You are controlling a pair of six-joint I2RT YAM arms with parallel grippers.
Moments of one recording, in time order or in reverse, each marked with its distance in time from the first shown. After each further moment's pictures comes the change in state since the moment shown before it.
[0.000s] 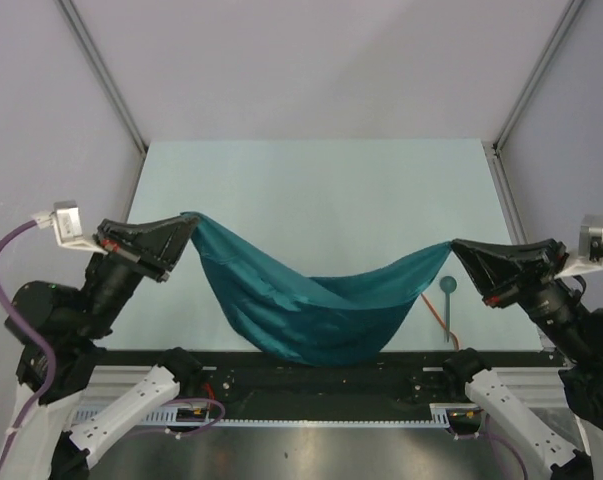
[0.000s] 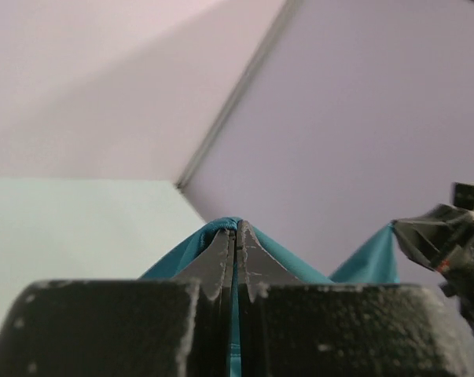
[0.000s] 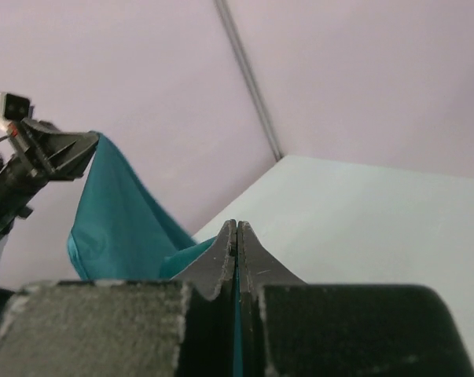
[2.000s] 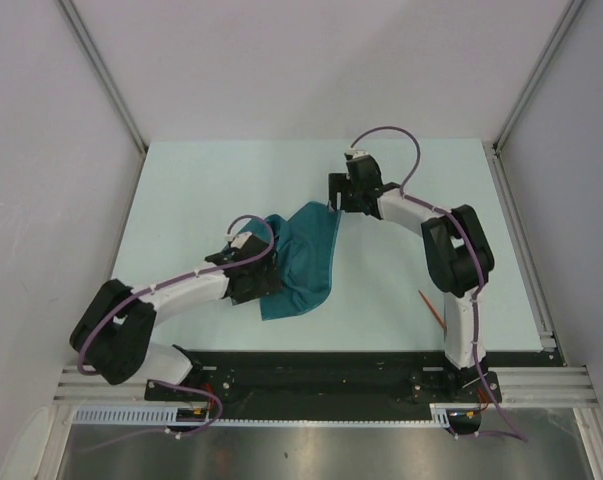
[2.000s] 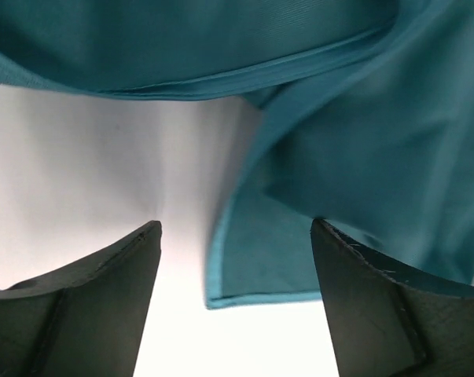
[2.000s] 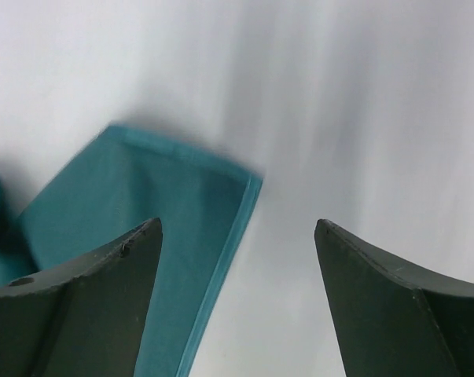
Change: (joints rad) left arm -0.005 0.879 -0.480 -0.109 -0.222 -0.281; right arm -0.041 1.587 0.166 0.365 0.272 -0.101
